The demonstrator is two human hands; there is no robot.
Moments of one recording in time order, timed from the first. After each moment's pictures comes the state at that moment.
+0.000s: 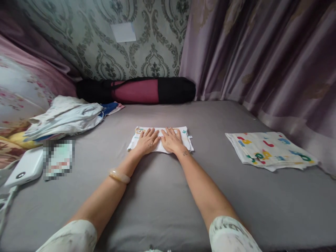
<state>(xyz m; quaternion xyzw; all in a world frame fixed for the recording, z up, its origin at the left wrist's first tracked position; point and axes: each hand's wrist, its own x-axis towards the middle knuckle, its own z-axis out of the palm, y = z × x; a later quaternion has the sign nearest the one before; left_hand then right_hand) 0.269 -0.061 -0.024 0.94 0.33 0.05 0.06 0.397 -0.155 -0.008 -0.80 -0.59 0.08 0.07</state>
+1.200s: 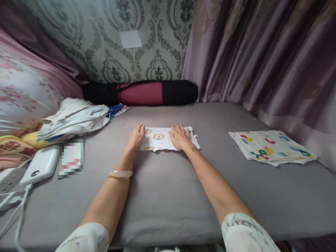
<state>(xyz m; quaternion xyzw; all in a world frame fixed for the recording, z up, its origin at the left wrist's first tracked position) 0.223 -0.009 -0.011 0.82 0.48 0.21 0.23 0.404 -0.153 -0.007 -0.85 -0.52 0.08 0.07</state>
